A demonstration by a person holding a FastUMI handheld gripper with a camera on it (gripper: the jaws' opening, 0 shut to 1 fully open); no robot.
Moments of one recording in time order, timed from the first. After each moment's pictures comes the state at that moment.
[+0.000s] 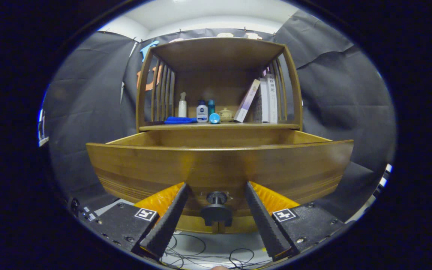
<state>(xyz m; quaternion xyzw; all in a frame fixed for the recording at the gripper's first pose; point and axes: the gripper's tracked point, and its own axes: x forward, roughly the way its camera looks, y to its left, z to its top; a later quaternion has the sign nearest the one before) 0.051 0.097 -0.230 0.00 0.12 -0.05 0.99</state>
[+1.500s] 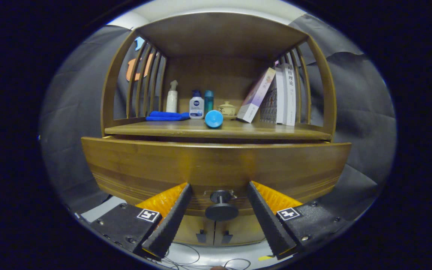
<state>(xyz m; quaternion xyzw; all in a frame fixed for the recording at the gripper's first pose) 0.204 0.088 -0.230 -0.01 0.16 -0.06 0.99</state>
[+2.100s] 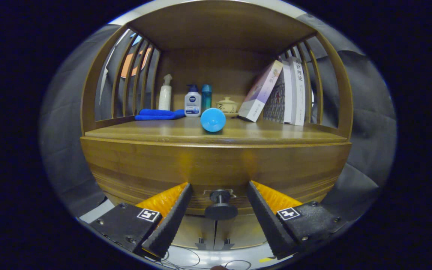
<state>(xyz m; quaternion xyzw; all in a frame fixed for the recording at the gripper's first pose) 0.253 0.084 -0.234 -0.01 0.17 -0.07 0.98</state>
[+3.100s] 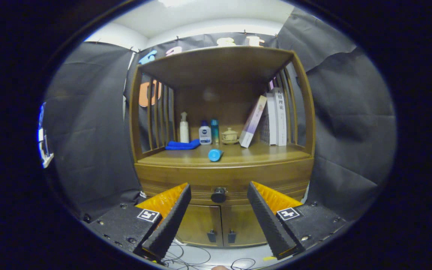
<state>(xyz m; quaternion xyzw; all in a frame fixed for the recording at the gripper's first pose) 0.097 0.088 -0.126 0.04 0.10 0.01 0.99</state>
